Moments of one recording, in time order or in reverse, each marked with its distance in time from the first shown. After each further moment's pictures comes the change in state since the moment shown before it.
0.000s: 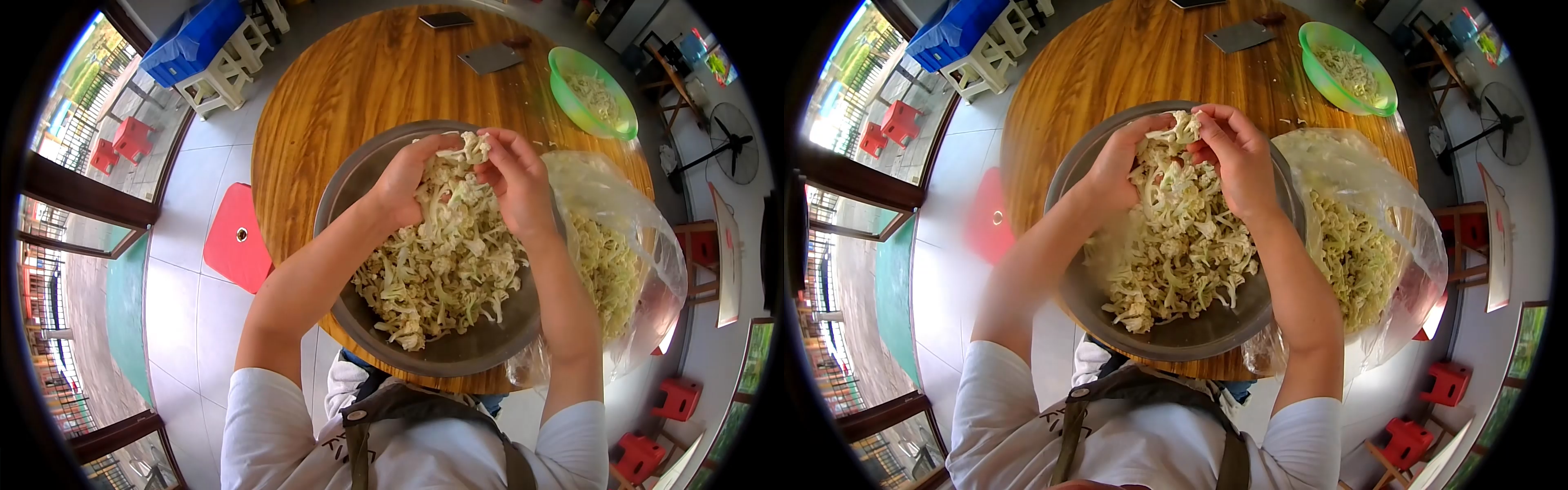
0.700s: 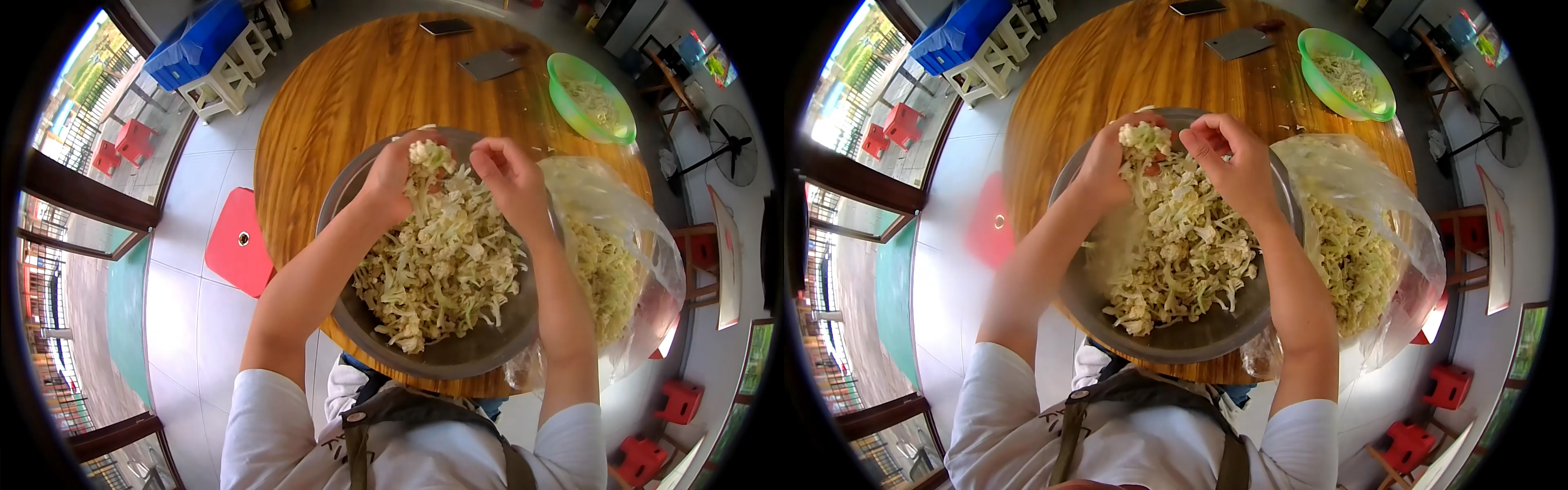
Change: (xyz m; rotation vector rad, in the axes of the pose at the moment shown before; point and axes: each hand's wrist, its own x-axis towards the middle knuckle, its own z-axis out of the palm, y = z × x) left_hand 0.003 0.012 -0.015 0.121 0.099 0.154; right_hand 0.002 -0.004 -0.002 -0.683 -0.001 -0.223
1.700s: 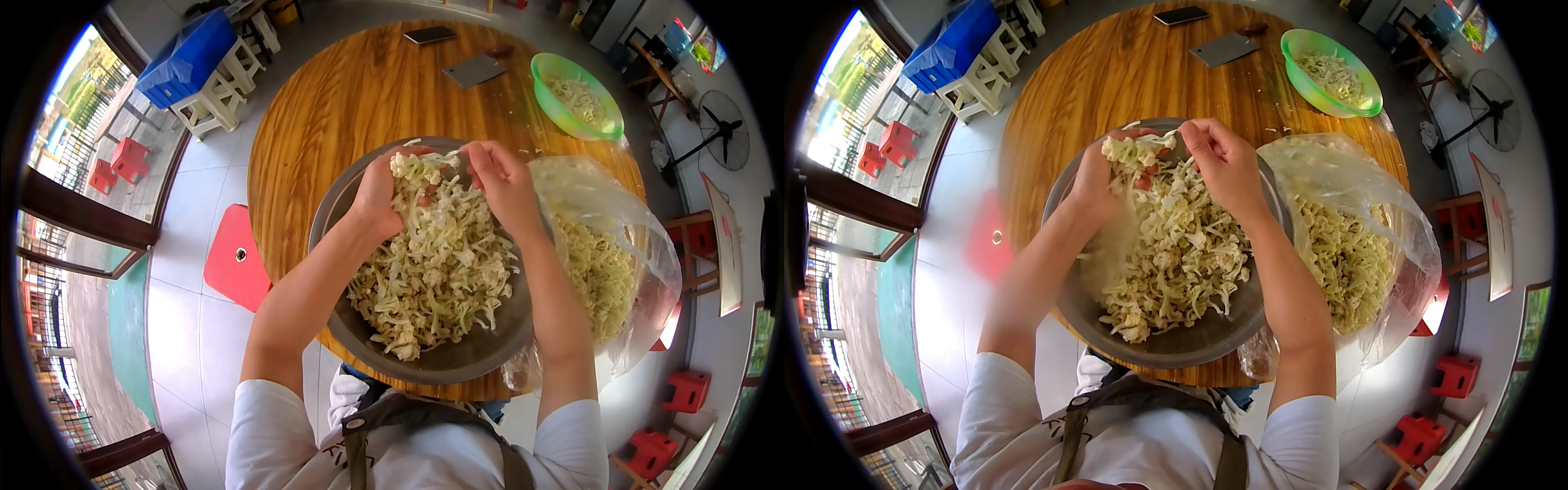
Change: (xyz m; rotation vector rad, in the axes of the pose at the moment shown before) left_hand 0.002 -0.006 -0.002 -0.077 -0.110 -0.017; right_hand 0.003 -0.001 -0.002 0.164 0.059 0.144
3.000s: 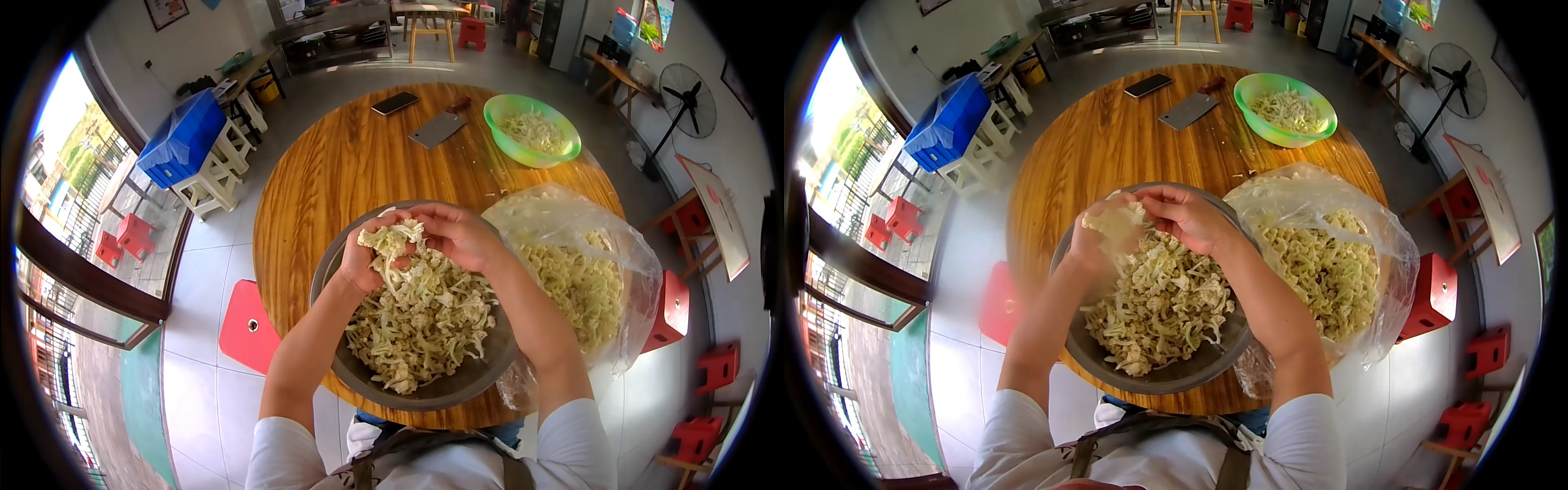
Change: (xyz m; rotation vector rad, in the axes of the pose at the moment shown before) left_hand -0.008 0.002 0.008 -0.004 -0.178 -0.050; right_hand 0.006 0.004 -0.013 0.677 -0.397 0.317
